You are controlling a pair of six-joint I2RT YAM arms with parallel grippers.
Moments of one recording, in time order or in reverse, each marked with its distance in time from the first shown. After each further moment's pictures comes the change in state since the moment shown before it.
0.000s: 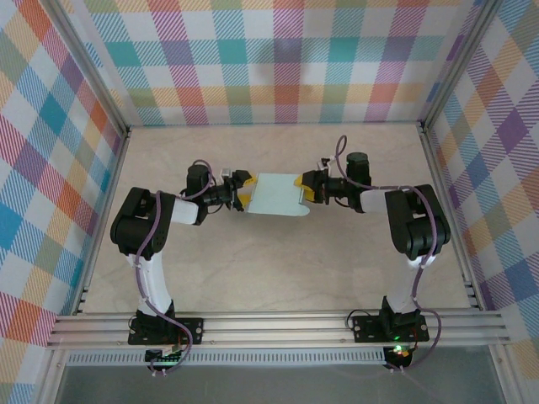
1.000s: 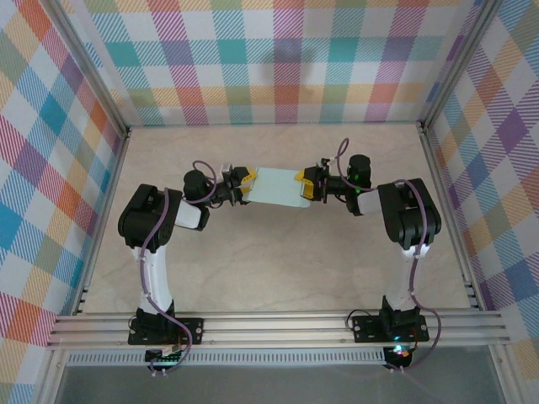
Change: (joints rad) left arm -0.006 0.092 -0.026 0.480 0.054 -0.259; right arm -0.016 0.122 0.000 0.388 -0.070 0.435
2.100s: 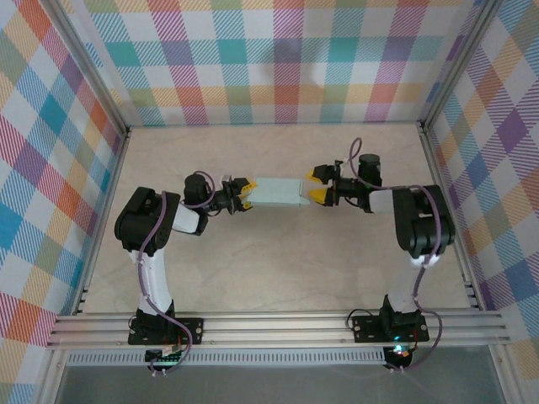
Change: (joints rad) left arm -0.001 -0.044 -0.087 -0.149 -0.025 -0.051; right arm -0.089 -0.174 -0.024 -0.519 0.113 -0.422
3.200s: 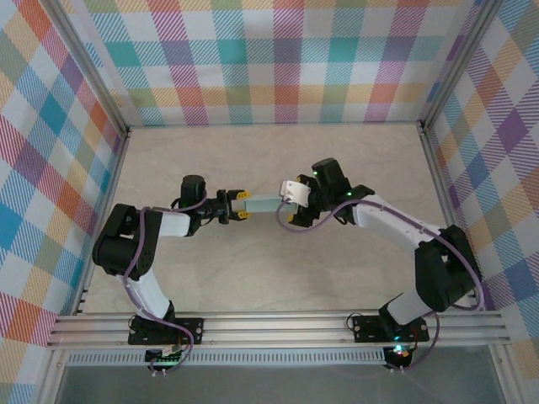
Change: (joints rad) left arm 0.000 -0.263 -0.051 -0.581 -0.076 -0.077; right arm 0.446 -0.341 0.103 -0.723 0.854 -1.976
